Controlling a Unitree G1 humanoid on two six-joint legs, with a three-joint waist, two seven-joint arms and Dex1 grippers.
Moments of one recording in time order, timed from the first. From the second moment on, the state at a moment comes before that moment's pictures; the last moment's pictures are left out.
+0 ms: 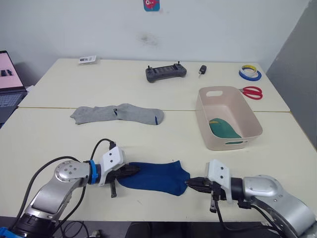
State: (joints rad) left arm -0.03 0.83 -0.07 -0.20 -0.31 0.29 -1.06; right arm 0.10 -0.71 0.18 -0.76 0.38 0.67 0.75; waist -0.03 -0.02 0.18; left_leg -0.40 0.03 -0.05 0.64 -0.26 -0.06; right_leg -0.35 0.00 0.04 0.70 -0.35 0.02
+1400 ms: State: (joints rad) left arm -0.19 0.74 -0.13 -0.27 -0.38 0.39 -1.08; right arm -0.06 -0.71 0.15 -0.67 0.40 0.87 0.65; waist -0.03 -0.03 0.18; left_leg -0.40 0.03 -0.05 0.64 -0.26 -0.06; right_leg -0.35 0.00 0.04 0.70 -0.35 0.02
